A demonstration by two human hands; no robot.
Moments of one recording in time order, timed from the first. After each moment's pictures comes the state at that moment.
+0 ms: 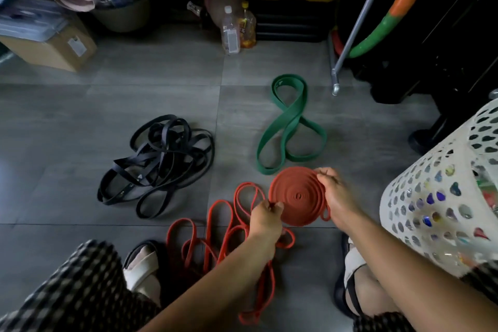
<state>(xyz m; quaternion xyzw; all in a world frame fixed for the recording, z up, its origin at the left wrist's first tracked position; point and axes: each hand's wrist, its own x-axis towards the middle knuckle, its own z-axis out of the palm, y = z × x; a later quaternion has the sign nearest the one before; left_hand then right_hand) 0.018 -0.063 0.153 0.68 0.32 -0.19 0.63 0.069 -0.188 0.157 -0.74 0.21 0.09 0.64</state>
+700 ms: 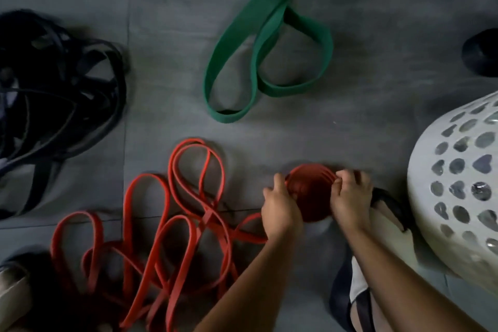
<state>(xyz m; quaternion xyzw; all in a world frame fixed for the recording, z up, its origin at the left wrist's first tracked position) 0.067 -0.171 -0.071 0.83 0.24 -0.31 0.40 0.072 -0.285 -0.100 -0.96 0.22 0.06 0.17</state>
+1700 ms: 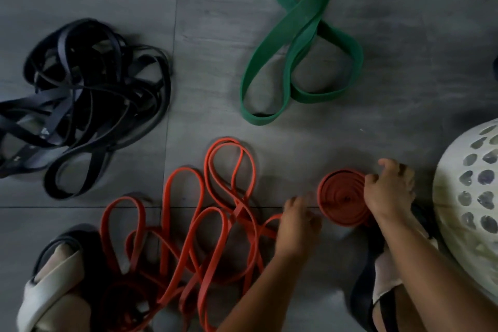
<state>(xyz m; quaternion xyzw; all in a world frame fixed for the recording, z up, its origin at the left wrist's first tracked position) 0.036 -0.128 -0.048 0.80 0.13 -0.28 0.52 0.100 -0.284 -0.066 -0.93 0.30 0.11 0.17</state>
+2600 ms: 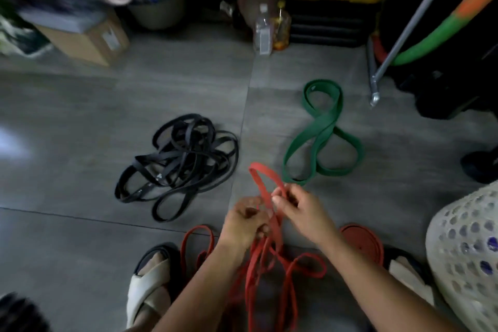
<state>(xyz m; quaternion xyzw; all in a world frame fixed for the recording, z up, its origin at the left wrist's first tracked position) 0.027 0.028 0.120 0.63 0.28 -0.11 0.72 0.070 -0.096 0.129 -0.85 -0.08 0.18 0.49</state>
